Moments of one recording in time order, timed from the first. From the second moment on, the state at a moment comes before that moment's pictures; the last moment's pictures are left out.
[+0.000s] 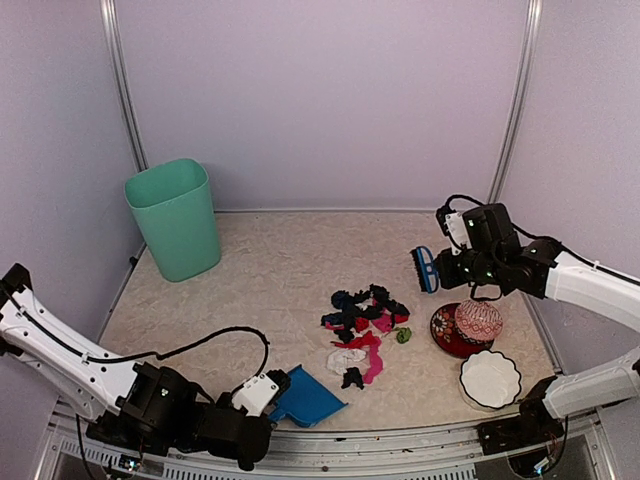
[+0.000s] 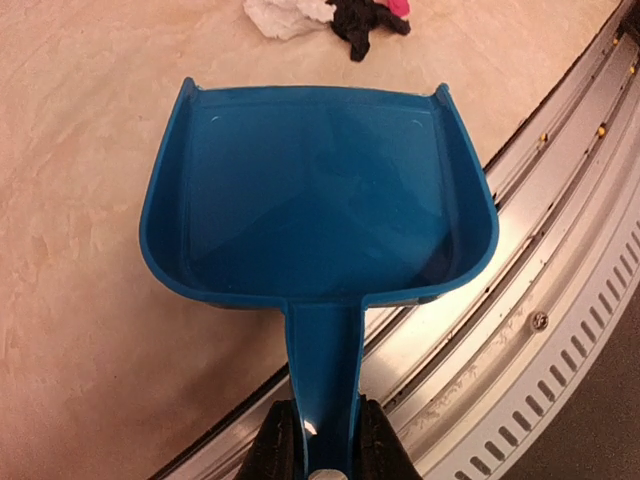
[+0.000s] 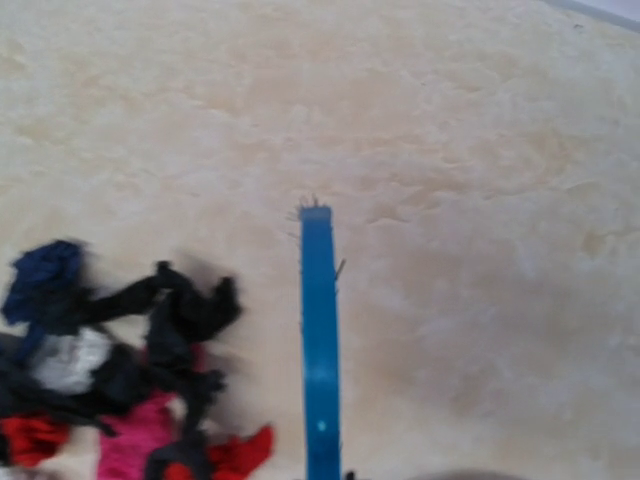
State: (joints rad) left arm -1.72 1.37 0.78 -0.56 -0.50 -0.88; right arm 0.60 1.16 0.88 -0.38 0.23 0.16
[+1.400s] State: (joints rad) left arm -1.39 1.66 0.91 -0.40 -0.30 -0.70; right arm 0.94 1.50 0.92 -0.30 0.23 -0.08
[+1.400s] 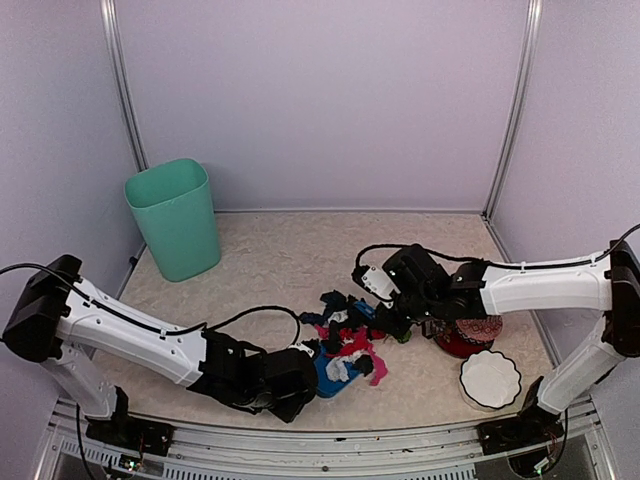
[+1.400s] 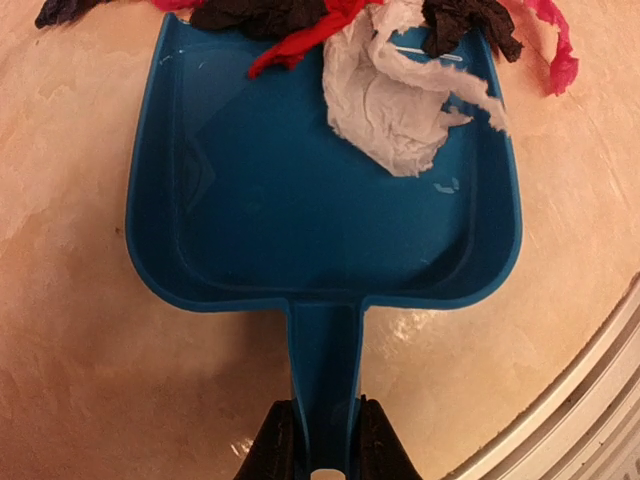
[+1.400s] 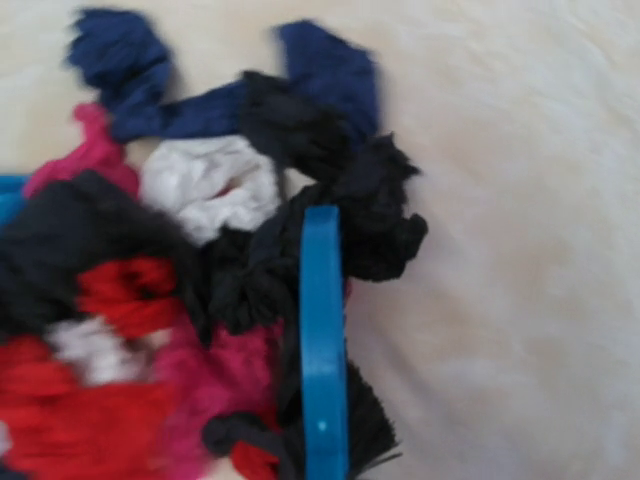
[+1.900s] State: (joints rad) left arm -1.32 1.71 0.89 -0.26 -0.31 -0.69; right arm 1.07 1.50 0.92 -0.30 0.19 -0.08
